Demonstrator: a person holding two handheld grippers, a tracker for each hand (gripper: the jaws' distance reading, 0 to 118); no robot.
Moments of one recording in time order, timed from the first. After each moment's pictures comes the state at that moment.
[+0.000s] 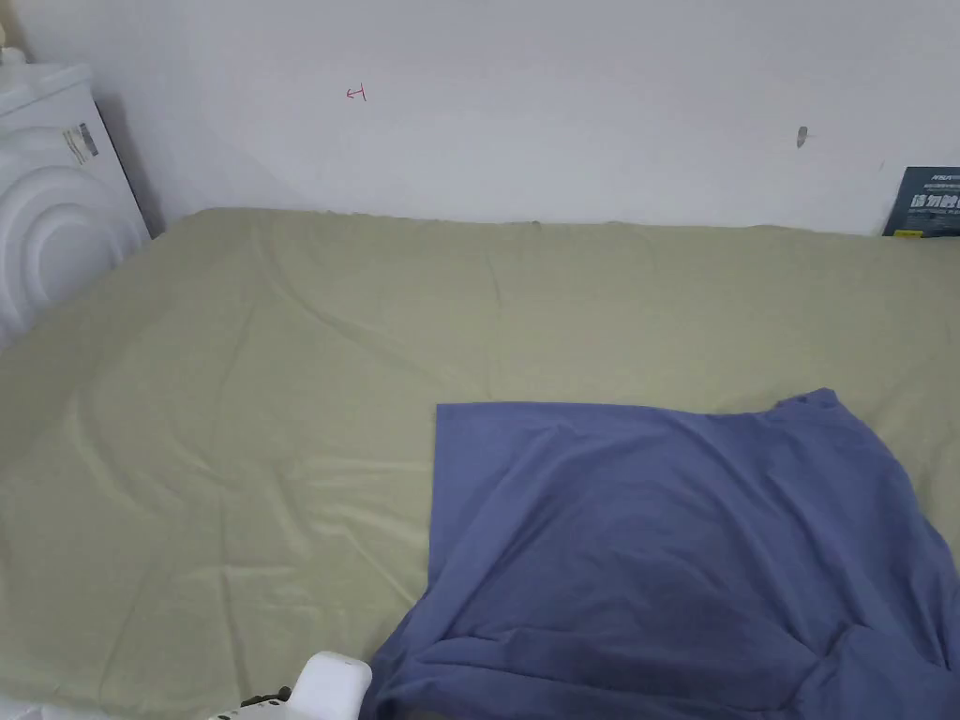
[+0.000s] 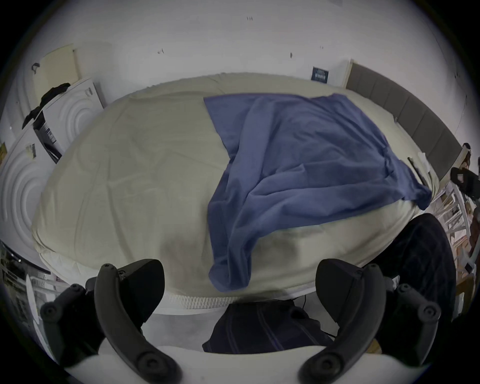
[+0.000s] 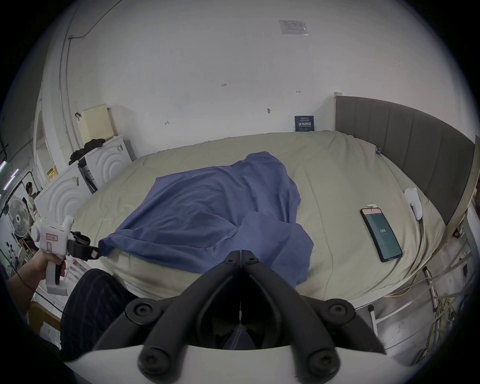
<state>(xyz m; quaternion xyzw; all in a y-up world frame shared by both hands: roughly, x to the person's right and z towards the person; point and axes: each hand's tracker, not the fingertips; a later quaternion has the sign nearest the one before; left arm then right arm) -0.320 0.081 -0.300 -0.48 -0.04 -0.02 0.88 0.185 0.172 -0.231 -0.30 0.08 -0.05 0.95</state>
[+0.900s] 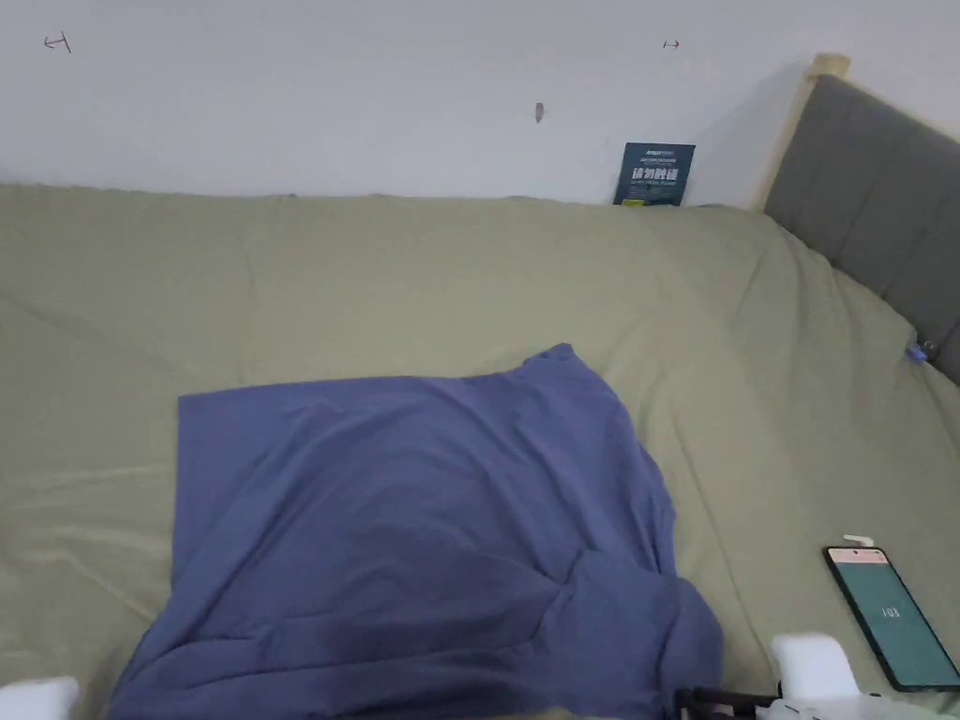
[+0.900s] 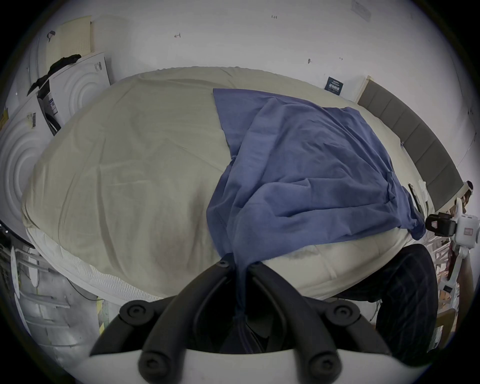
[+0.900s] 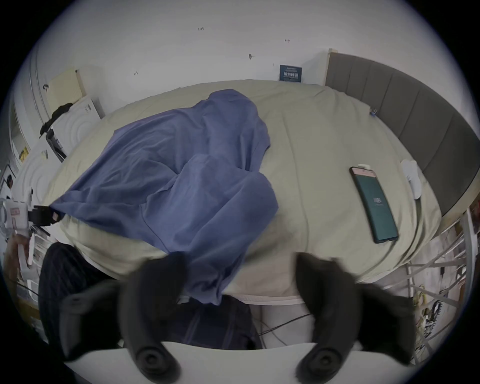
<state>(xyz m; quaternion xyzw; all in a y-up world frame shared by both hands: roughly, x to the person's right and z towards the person) -0.315 0.089 -0.306 -0.48 -0.02 0.05 0.88 0.236 0.103 -0.297 -0.45 0.04 -0.02 0.89</state>
